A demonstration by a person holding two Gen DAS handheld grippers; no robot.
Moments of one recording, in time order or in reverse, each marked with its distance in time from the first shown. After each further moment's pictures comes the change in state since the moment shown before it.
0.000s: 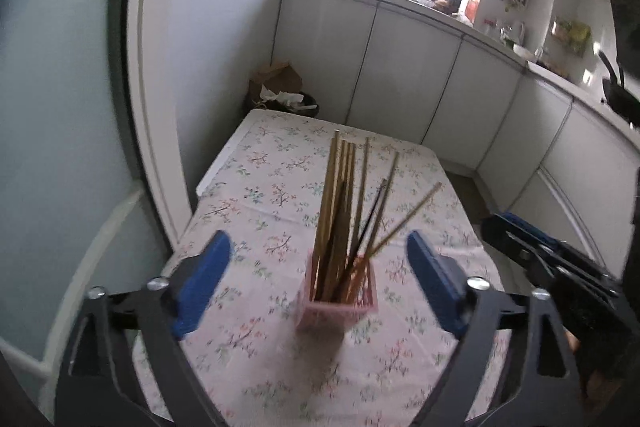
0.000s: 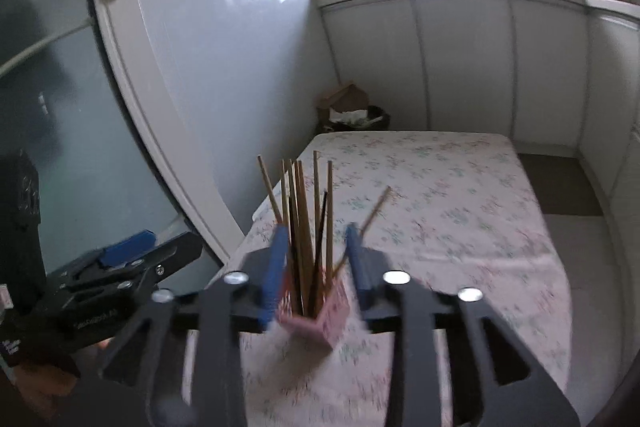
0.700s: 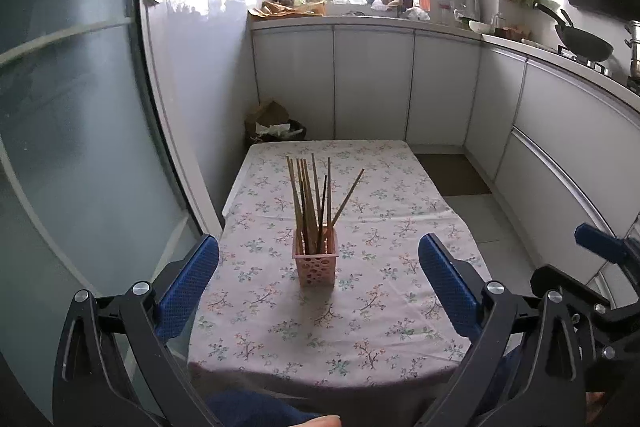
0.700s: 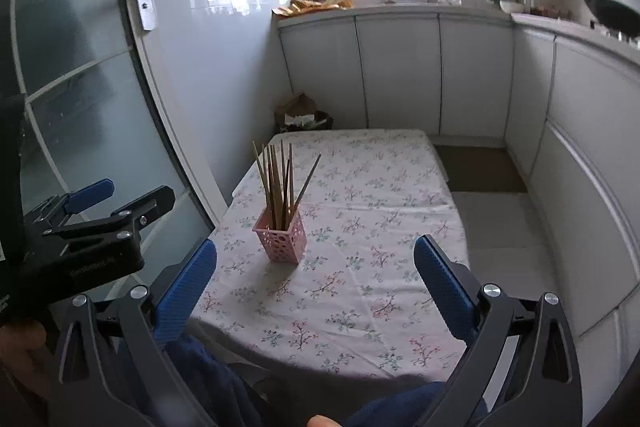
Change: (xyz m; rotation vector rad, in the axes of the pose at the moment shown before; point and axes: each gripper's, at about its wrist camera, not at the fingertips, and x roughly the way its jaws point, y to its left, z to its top) left arm -0.154 -0.080 -0.022 0.219 -0.052 0.062; right arm -0.195 0.024 -0.035 0.003 -0.011 -0.192
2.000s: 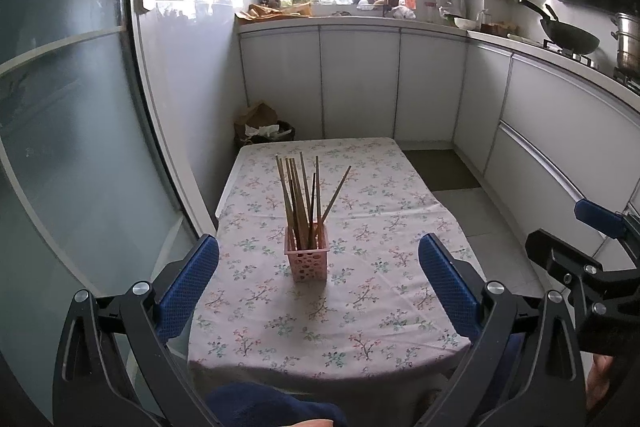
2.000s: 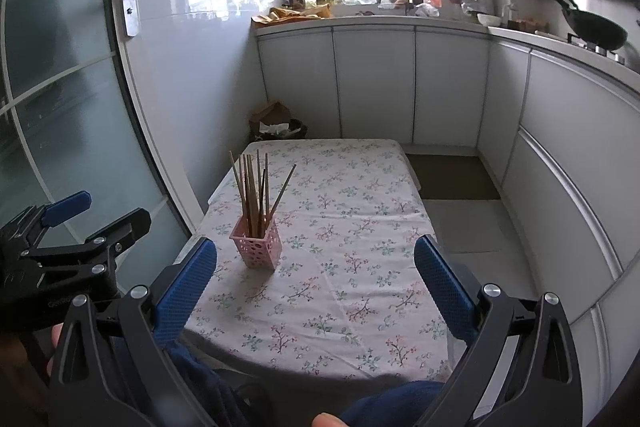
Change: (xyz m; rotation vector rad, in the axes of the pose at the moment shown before) left arm -0.021 -0.012 -0.005 0.031 -0.001 -0.030; right arm -0.016 -0.004 0.007 0.023 -0.019 -0.093
